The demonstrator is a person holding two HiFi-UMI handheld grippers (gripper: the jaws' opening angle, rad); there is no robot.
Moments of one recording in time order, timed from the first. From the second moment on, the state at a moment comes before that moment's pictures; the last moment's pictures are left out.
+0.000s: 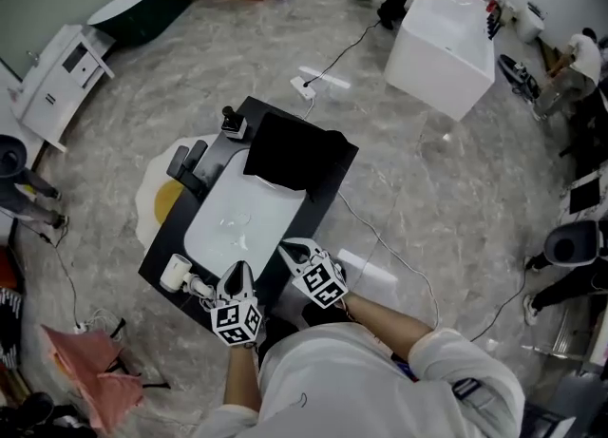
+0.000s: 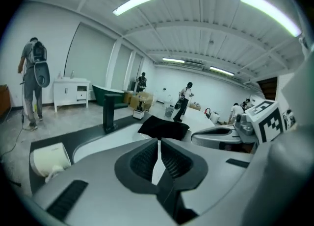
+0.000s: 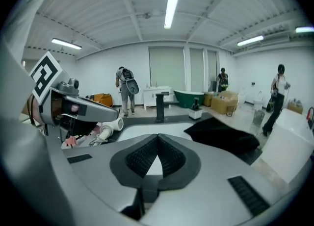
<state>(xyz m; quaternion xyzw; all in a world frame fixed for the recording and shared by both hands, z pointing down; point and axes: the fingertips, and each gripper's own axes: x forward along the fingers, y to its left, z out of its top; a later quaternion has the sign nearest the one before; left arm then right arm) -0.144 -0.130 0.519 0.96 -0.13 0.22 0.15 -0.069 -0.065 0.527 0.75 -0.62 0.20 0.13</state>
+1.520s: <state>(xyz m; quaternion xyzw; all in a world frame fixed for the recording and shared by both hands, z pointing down) -0.187 -0.218 0.320 0.99 -0.16 0.04 0.04 -0.076 -0.114 0.293 0.83 -0.55 -0.02 0.05</state>
